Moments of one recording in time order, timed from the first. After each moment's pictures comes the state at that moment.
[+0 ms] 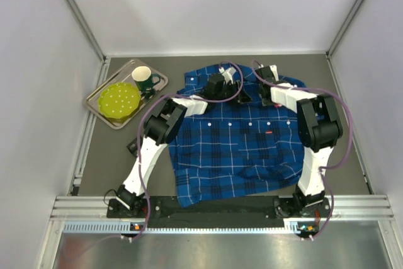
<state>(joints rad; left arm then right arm) -0.60 2.48 1.72 0.40 0.55 -0.83 0.29 1.98 1.34 -0.38 0.56 0.10</state>
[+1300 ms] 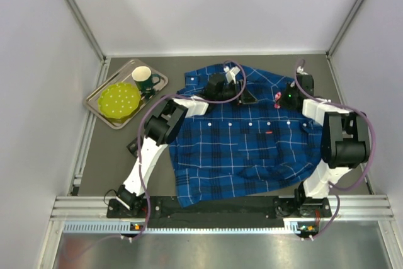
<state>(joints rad) -0.62 2.48 1.72 0.52 0.69 -0.88 0.01 1.73 1.01 -0.07 -0.08 0.42</state>
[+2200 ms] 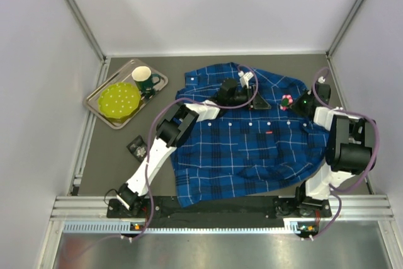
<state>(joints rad) -0.69 2.64 1.92 0.58 0.74 -0.97 -0.17 1.67 0.85 0.08 -0.22 0.60</state>
